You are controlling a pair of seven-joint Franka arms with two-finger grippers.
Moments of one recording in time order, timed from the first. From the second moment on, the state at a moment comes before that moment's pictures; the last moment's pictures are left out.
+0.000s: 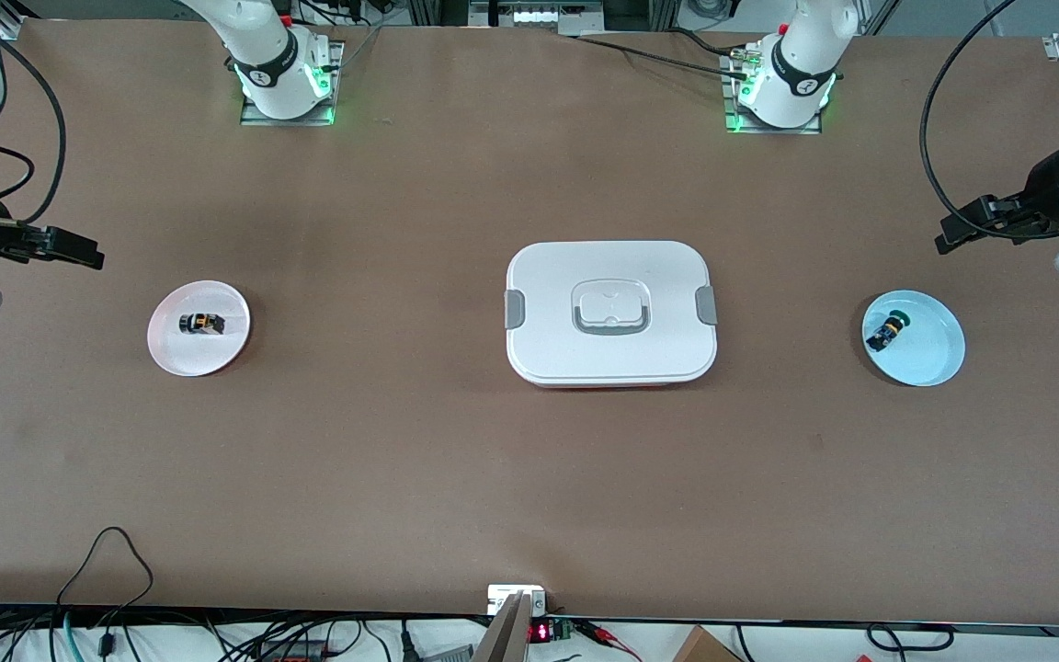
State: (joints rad) left arm 0.15 -0.01 -0.12 -1.67 -0.04 1.63 -0.13; right arm 0.12 0.16 -0.22 -1.60 -0.01 1.59 -0.02
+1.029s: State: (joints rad) left arm 0.15 -0.01 -0.12 -1.68 -0.04 1.63 -0.13; right arm 0.12 0.30 -0.22 -1.75 -0.02 1.85 -0.02
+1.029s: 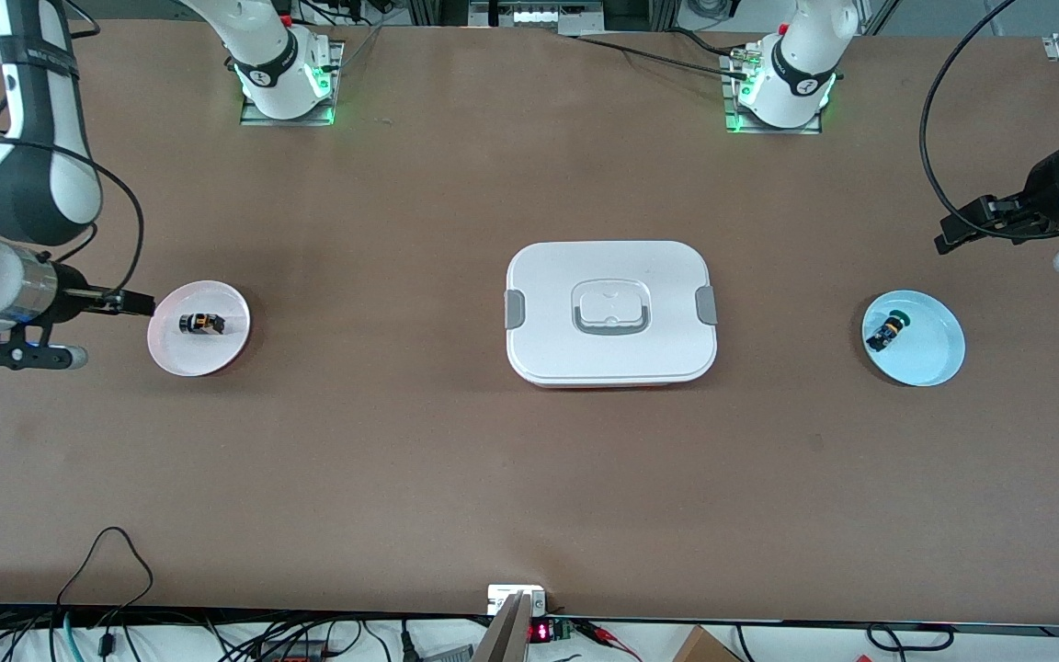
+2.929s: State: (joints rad) left arm 0.15 -0.01 -0.12 -1.68 -0.04 1.63 -0.13; right arm 0.10 0.46 -0.22 -2.07 -0.02 2.35 -0.18
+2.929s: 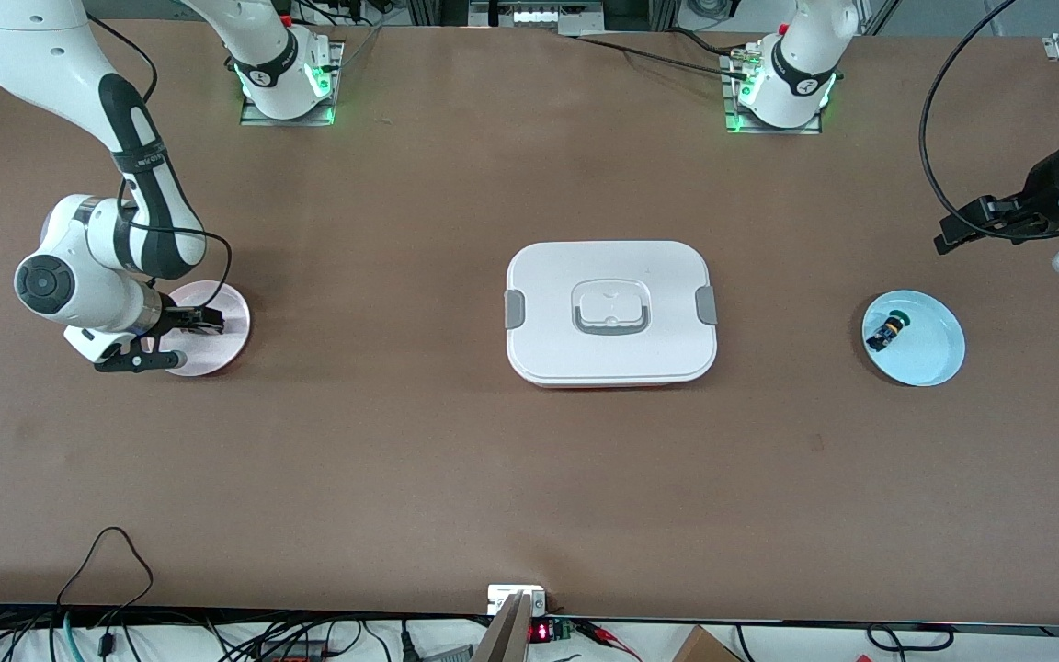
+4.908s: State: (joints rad) left arm 0.15 -0.01 -0.12 -1.68 -0.04 1.63 -0.13; right arm 0.10 0.36 -0.17 -1.98 -0.01 2.17 -0.25
